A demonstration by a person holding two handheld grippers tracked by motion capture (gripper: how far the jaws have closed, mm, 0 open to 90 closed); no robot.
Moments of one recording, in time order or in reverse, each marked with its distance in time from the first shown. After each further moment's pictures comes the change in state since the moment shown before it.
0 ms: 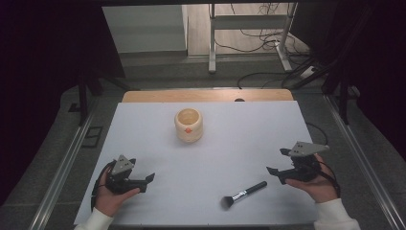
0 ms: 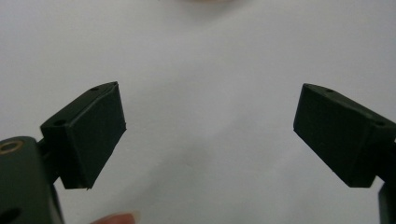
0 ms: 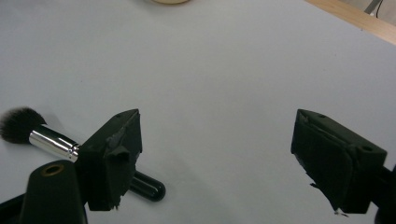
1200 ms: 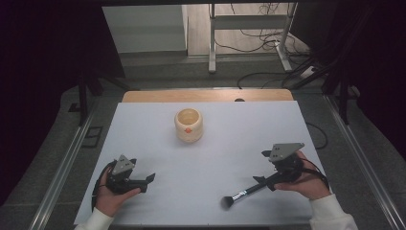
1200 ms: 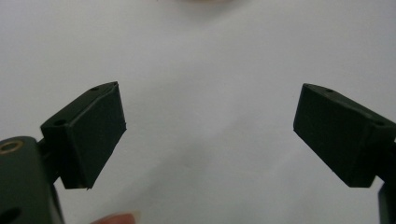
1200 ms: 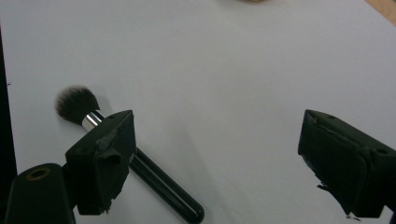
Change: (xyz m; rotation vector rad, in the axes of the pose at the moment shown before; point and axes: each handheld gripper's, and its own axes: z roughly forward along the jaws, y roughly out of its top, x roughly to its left) left arm -0.001 0.001 0.001 0.001 -0.003 0.004; right arm 0.026 0.030 0.023 0.089 0.175 -0.228
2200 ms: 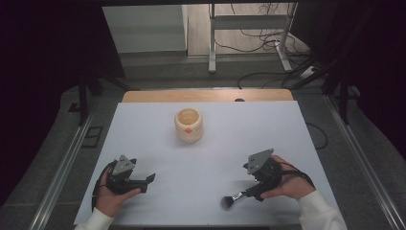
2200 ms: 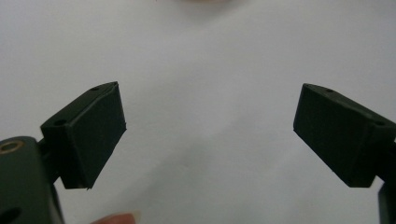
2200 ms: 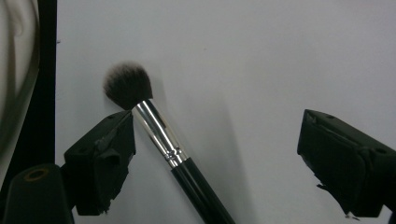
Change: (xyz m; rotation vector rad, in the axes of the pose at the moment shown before) left arm 0.000 0.000 0.000 0.002 0.001 0.005; right arm 0.023 0.016 0.046 0.149 0.211 -0.174
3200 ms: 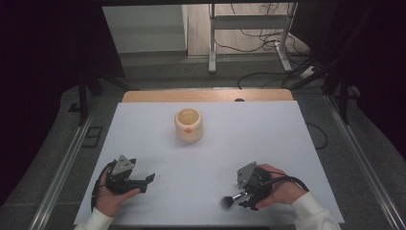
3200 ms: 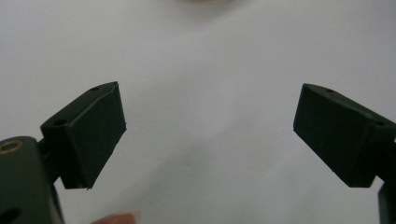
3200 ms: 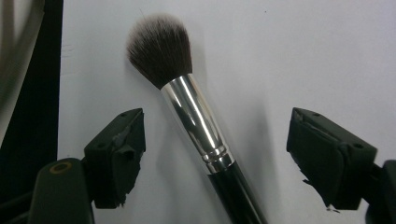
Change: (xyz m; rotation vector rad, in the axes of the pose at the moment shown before) left arm 0.000 0.000 0.000 -0.006 0.001 -0.005; right arm 0.018 0.002 0.034 0.152 0.059 -0.121
